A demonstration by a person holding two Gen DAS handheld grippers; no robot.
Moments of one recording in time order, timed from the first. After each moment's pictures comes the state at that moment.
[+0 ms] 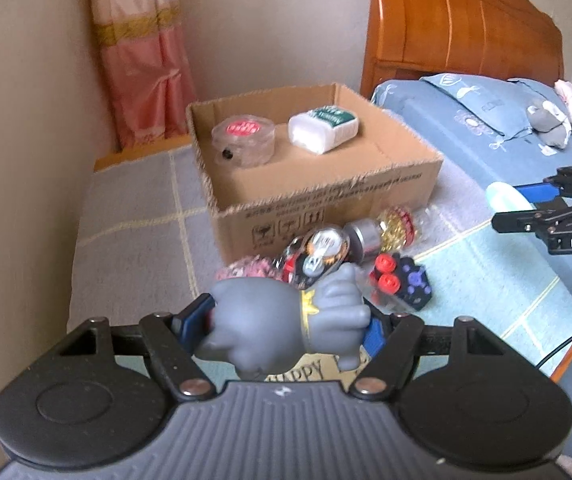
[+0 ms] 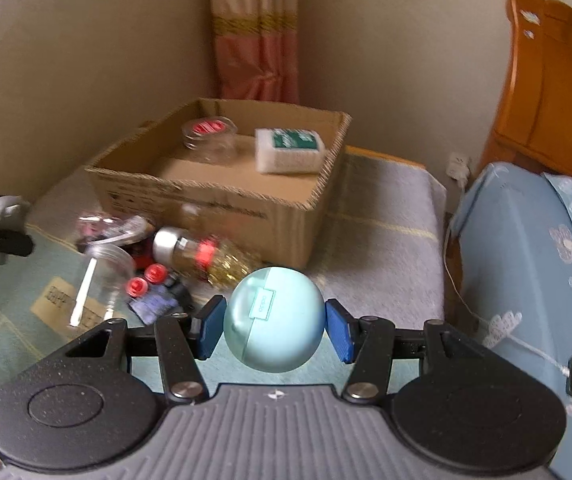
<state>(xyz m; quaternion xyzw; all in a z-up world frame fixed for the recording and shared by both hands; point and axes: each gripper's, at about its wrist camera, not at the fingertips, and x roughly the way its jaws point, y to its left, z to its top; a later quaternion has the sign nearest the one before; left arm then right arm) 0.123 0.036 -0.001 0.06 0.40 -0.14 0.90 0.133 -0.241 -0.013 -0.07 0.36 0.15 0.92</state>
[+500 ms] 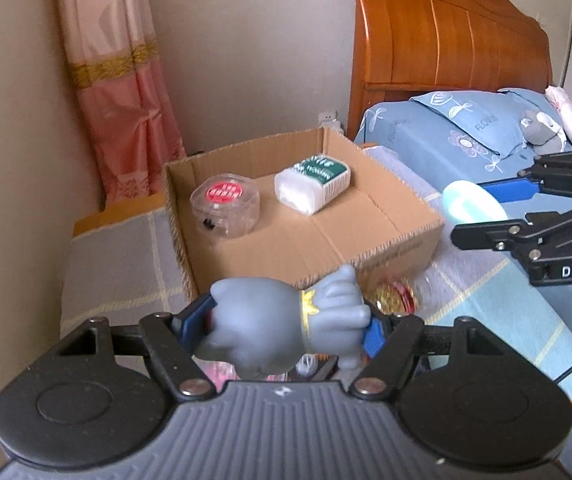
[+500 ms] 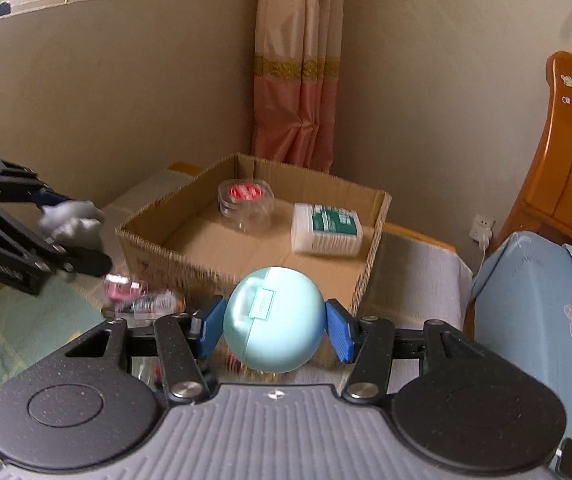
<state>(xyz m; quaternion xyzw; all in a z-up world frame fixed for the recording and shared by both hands) 0.185 0.006 0.019 0.07 0.37 -0.16 0.91 0.174 -0.207 0.028 -0.10 0.32 0.19 0.92</state>
